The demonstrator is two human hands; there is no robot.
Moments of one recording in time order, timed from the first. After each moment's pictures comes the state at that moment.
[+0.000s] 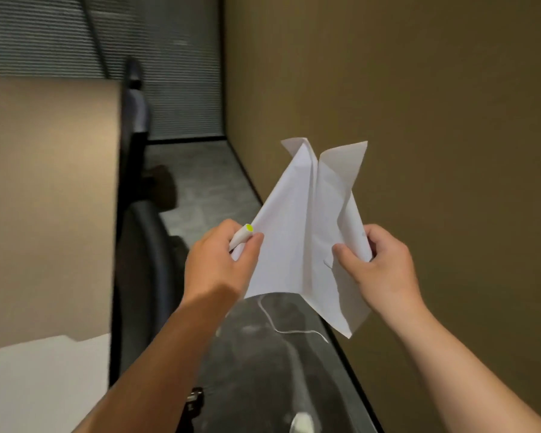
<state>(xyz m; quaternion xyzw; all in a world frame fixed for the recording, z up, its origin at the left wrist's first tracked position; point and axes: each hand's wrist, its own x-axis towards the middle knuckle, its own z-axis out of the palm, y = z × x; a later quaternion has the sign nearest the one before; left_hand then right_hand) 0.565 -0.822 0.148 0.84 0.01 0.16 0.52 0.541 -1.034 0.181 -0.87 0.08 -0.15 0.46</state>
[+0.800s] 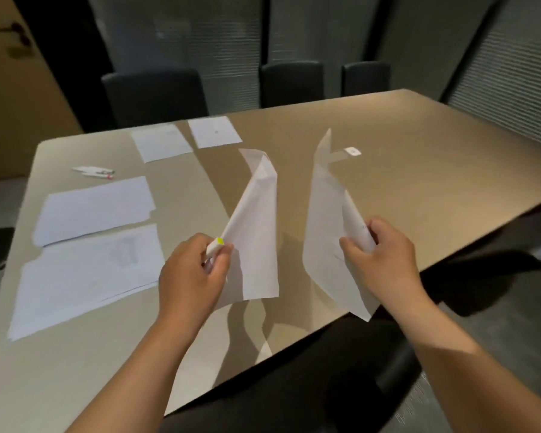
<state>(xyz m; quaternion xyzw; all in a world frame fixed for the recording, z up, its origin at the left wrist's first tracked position) 0.536 -0.596 0.111 0.62 0.63 0.42 0.16 0.791 -0.620 0.157 -0.73 -0.54 0.18 0.38</state>
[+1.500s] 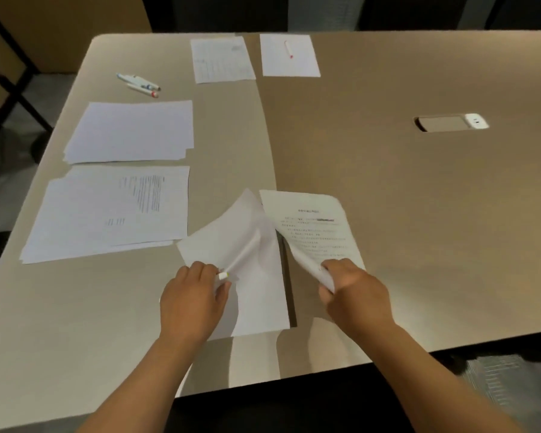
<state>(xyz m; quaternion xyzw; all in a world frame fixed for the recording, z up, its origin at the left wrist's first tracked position) 0.506 -0.545 -0.064 0.66 0.75 0.10 0.01 0.765 -0.489 -0.017 -0.61 -0.78 0.12 0.04</state>
